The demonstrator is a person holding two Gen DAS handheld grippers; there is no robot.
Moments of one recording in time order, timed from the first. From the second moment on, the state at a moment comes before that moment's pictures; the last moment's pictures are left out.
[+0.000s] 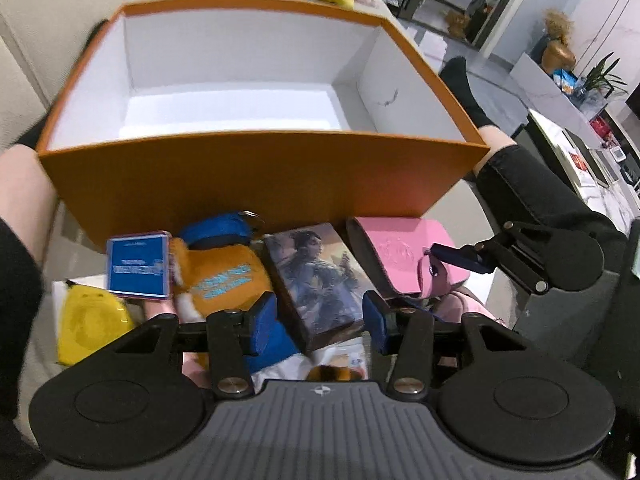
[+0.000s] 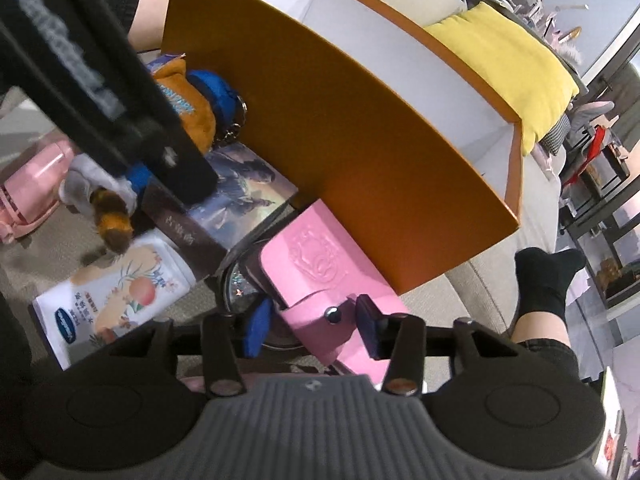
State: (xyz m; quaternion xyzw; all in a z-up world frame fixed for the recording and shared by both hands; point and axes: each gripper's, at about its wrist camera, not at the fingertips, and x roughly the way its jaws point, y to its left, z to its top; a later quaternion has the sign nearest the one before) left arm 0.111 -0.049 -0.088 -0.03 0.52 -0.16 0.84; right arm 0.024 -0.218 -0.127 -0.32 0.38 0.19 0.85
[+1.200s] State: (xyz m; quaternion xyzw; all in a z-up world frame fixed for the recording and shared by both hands) left arm 0.143 -0.042 -0.118 -0.16 0.58 -0.12 0.79; right arm 0.069 -0.310 -0.093 0.02 0.47 0.17 0.86
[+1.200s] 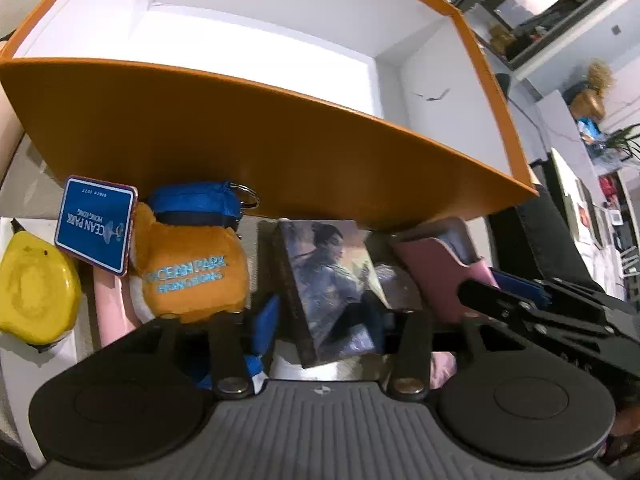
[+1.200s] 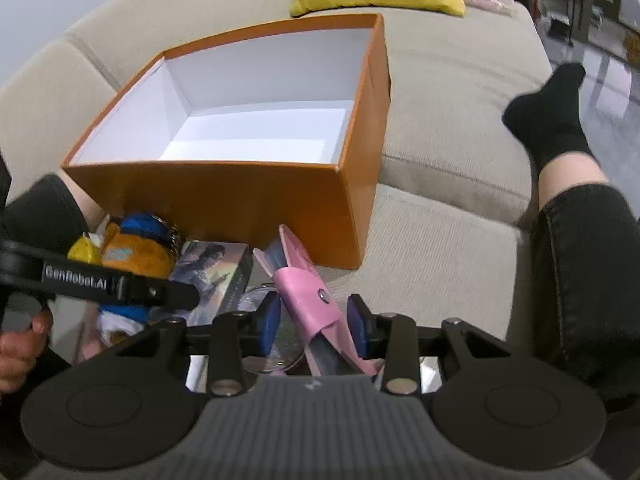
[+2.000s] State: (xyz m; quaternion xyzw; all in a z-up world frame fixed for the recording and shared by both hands) left arm 0.131 -0.050 -0.098 -0.13 0.52 -0.14 0.83; right arm 0.061 -0.293 -0.076 -0.05 0.43 0.19 0.88
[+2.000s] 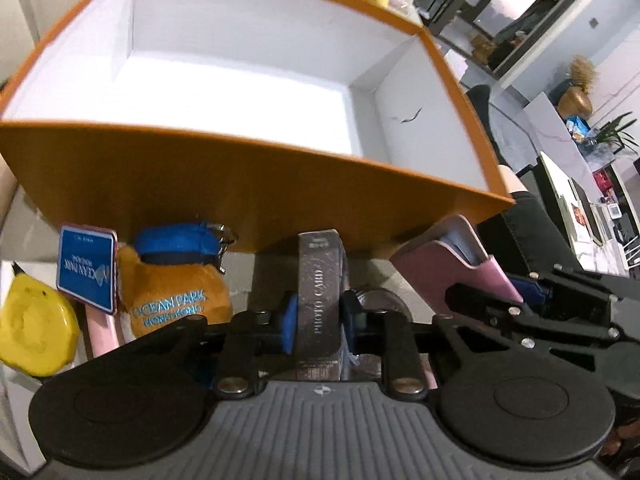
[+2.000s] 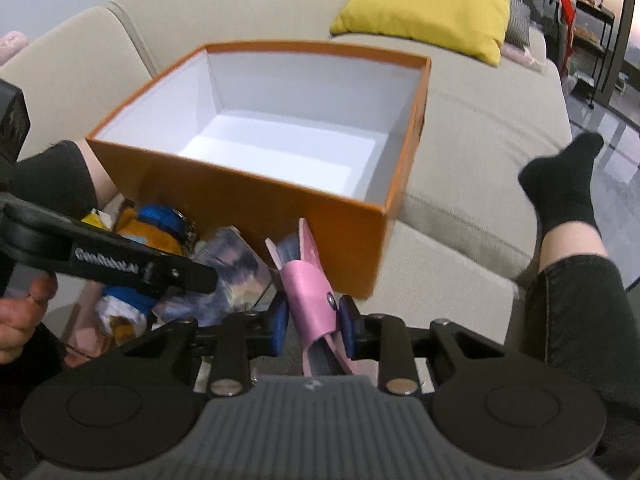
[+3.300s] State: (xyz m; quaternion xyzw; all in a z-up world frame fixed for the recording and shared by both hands) left arm 0.164 0.025 -0.020 -0.07 0.42 -0.09 0.90; right arm 0.161 -0.179 -0.027 0.10 0.41 0.22 0.88
